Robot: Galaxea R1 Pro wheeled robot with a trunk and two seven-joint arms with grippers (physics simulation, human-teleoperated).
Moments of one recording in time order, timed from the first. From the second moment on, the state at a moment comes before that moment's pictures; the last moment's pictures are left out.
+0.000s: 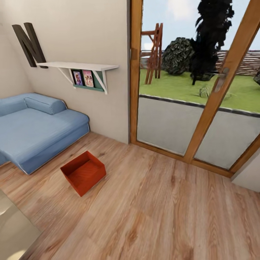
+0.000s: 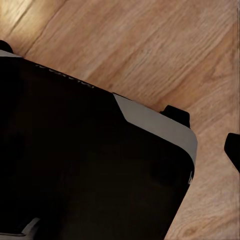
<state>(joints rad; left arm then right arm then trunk) -0.33 0.00 0.04 0.04 0.31 0.06 0.17 -0.32 0.04 0.15 0.05 0.17 -0.16 0.15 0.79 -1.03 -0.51</state>
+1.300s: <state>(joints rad) -0.33 0.00 0.04 0.04 0.31 0.06 0.17 -0.32 0.04 0.15 0.05 0.17 -0.16 0.15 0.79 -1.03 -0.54</state>
